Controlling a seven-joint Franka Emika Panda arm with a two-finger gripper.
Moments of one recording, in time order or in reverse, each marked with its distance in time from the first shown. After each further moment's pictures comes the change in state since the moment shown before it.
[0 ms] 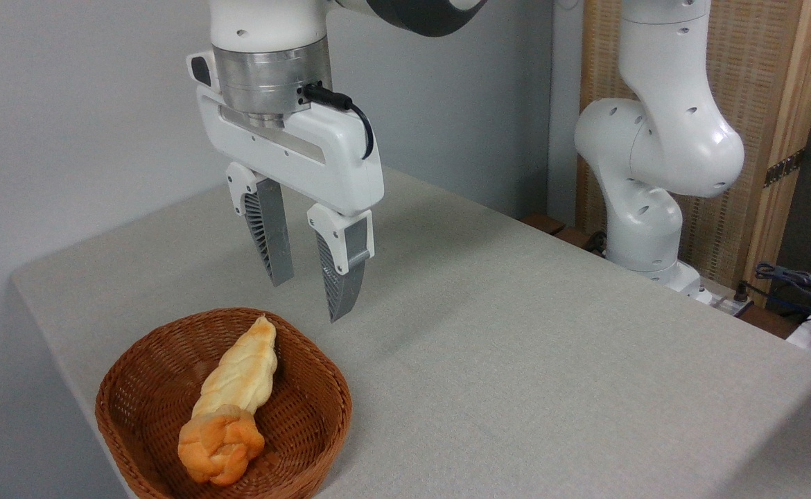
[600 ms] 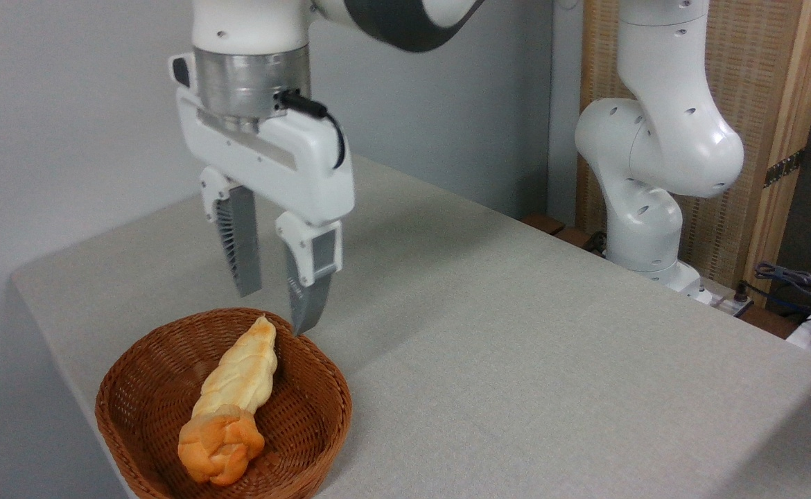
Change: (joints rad) arm -0.016 0.028 -0.006 -0.001 0.000 0.126 0.003
